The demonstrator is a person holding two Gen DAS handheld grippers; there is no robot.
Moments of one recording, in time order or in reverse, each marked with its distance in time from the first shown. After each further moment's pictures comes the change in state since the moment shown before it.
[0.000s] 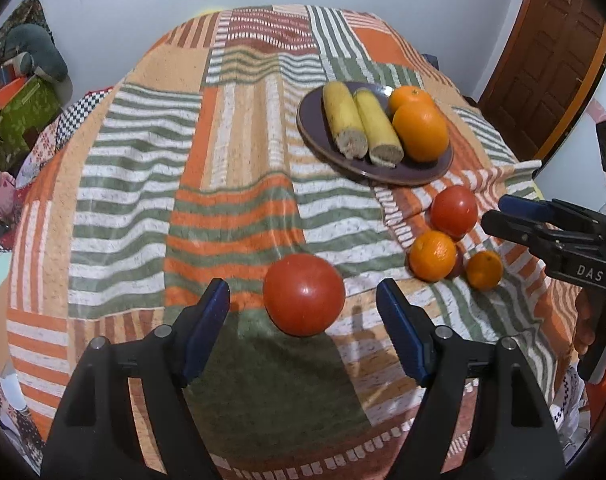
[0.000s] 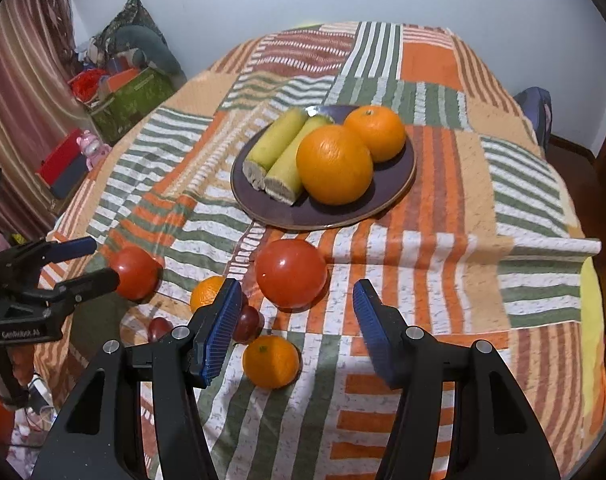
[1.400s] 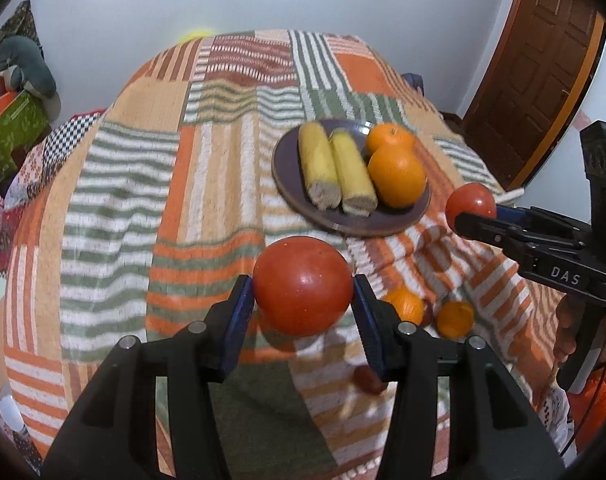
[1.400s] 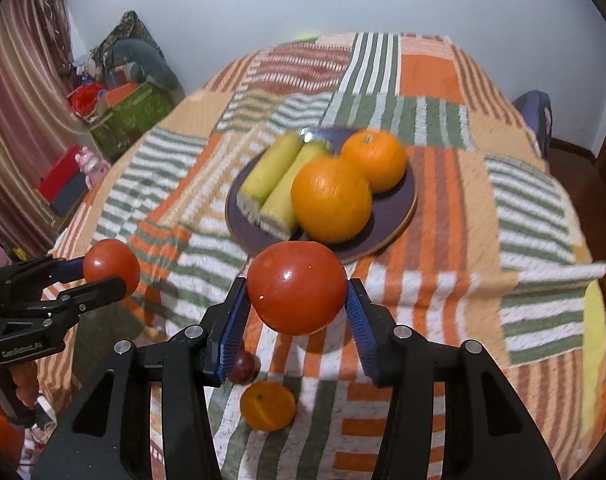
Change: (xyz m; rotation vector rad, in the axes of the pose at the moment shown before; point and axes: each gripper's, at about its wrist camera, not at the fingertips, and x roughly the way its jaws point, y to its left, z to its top) left arm -0.012 -0.015 0.040 0.014 -0.086 -0.051; right arm -0.011 -0.011 0.029 0.018 -0.076 -0.004
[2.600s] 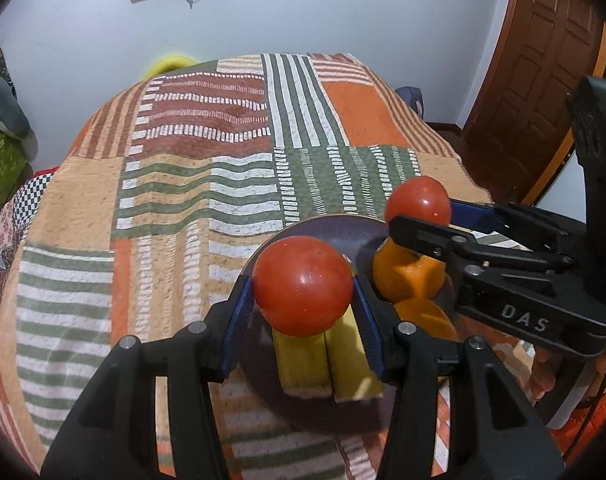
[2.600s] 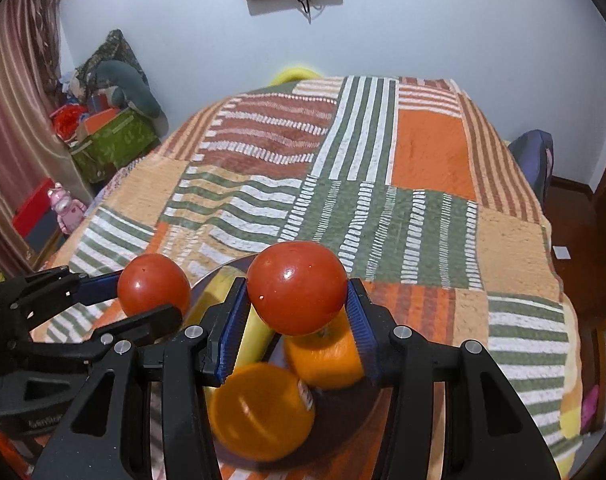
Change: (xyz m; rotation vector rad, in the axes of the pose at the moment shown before) left arm 0.112 -0.022 0.133 0.057 -0.034 -0.001; right arm 0.075 -0.035 0.110 -0.036 -0.052 -0.041
